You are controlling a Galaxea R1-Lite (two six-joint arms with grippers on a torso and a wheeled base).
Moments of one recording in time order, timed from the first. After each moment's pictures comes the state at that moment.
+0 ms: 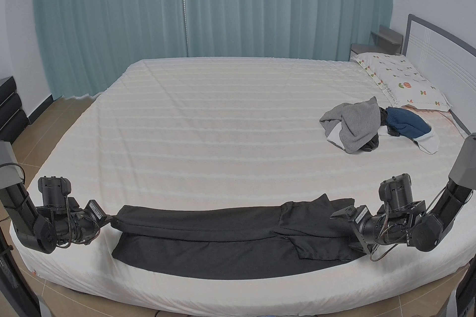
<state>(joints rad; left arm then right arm) 0.15 1.99 -0.33 -0.93 -0.29 -0.77 0.32 1.99 -0.44 -0.76 0.08 1.19</state>
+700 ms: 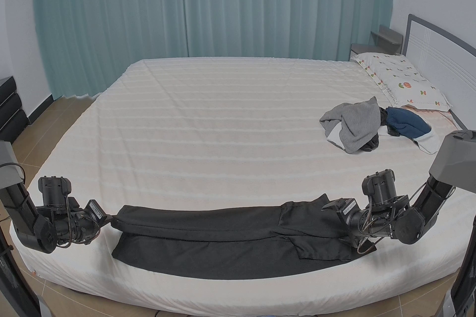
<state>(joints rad) 0.15 2.00 -0.34 -0.93 -0.29 -0.77 0.34 2.12 -0.58 -0.75 0.04 1.26</state>
